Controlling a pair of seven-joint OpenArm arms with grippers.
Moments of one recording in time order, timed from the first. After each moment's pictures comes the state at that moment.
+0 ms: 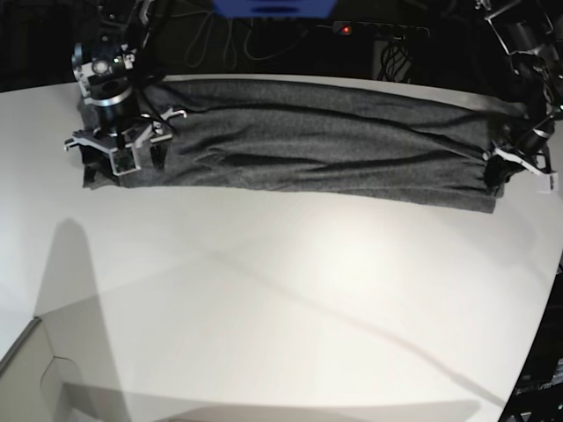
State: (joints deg) left arm 2.5 -21.8 -36.6 57.7 -30.5 -41.2 30.2; right arm -23.5 -8.2 22.6 107.3 -22.5 29.3 -12.5
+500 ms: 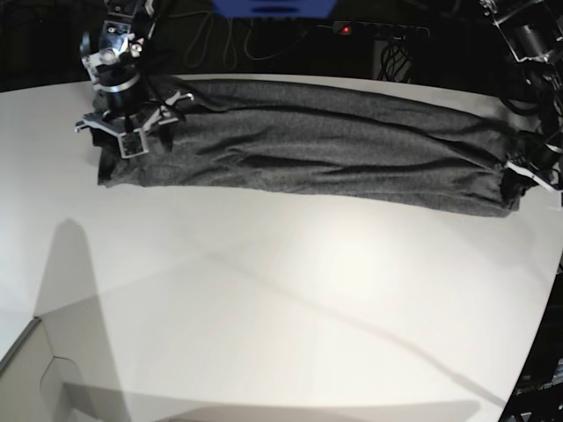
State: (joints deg) left arm 2.2 -23.2 -36.8 65.7 -28.6 -39.4 34.1; right arm -25.4 -9.2 22.9 102.9 -22.5 29.3 -12.5
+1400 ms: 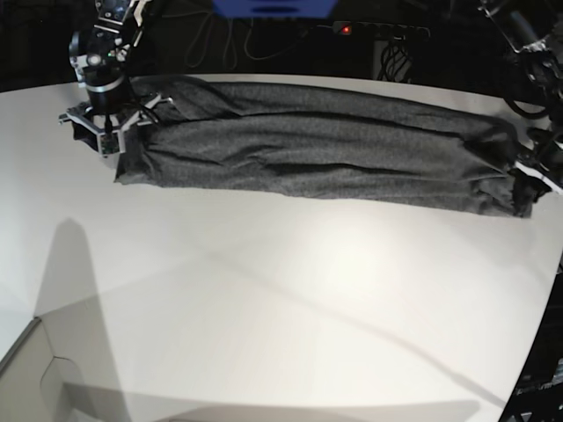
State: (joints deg) left arm 6.0 -18.4 -42.5 83.7 -28.0 -39.7 40.7; right arm -22.6 -9.3 29.8 99.9 -22.5 29.3 -12.5
